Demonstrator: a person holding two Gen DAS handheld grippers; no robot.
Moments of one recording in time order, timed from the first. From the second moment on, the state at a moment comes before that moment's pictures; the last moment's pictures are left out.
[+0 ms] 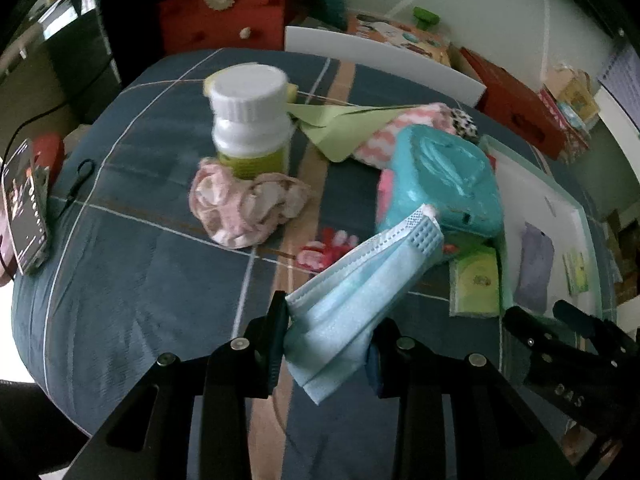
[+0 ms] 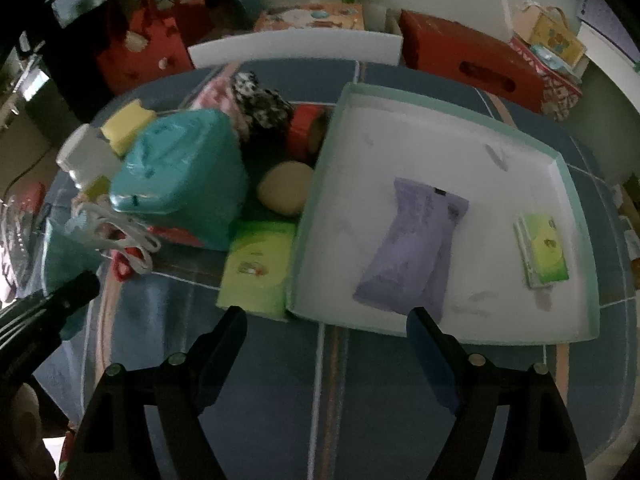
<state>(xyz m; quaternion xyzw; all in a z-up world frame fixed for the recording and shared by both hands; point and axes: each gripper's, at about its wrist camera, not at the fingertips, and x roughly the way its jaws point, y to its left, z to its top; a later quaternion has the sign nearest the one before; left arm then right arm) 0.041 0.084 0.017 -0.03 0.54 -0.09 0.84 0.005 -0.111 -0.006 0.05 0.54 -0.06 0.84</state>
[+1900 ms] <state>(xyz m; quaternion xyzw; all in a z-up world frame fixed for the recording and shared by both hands) 0.045 0.134 0.006 -0.11 0.54 -0.10 0.83 0.036 -0.063 -0.049 -0.01 0.56 0.00 0.83</state>
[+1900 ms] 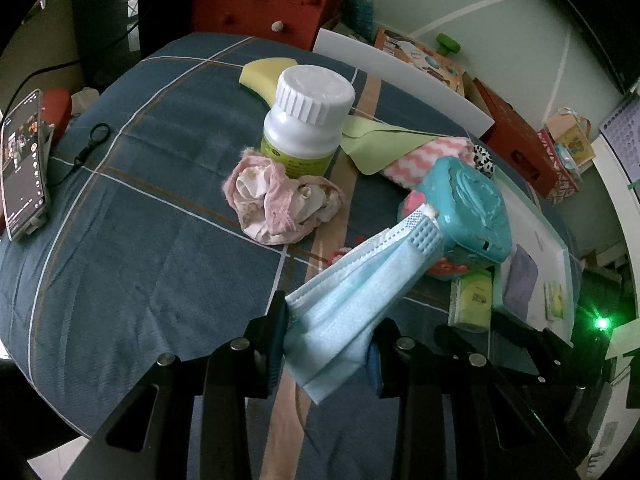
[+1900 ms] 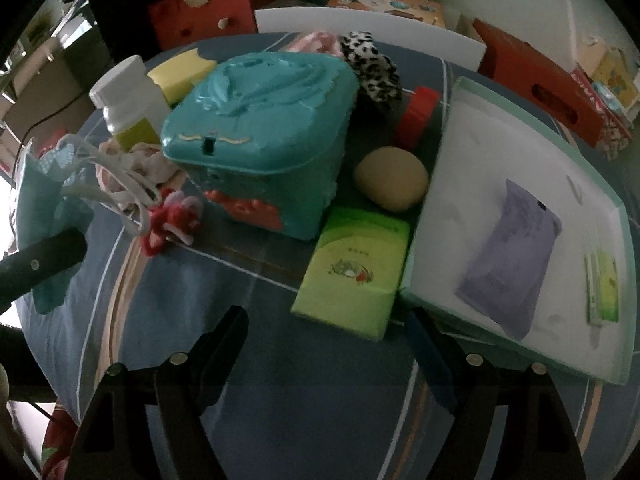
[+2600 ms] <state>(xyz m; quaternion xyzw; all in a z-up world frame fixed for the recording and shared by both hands) 0.046 0.127 0.000 -0.09 0.55 -0.09 0.83 0.063 -0.075 -0.057 0.00 0.56 -0.04 0.83</state>
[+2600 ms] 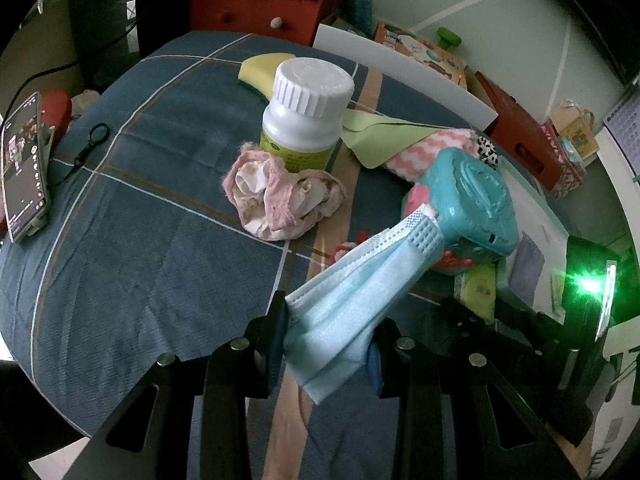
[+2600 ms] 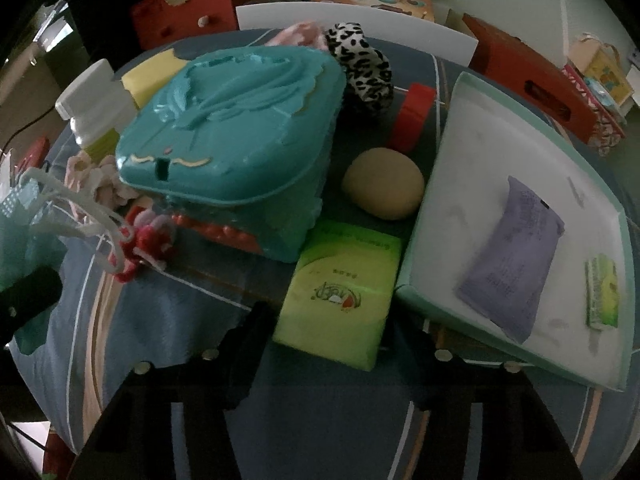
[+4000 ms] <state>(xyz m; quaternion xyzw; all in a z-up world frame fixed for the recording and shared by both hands) 0.040 0.091 0.008 -0.04 0.54 -0.08 0.84 0.027 -0.100 -0.022 0.03 0.53 -0.02 0.85</state>
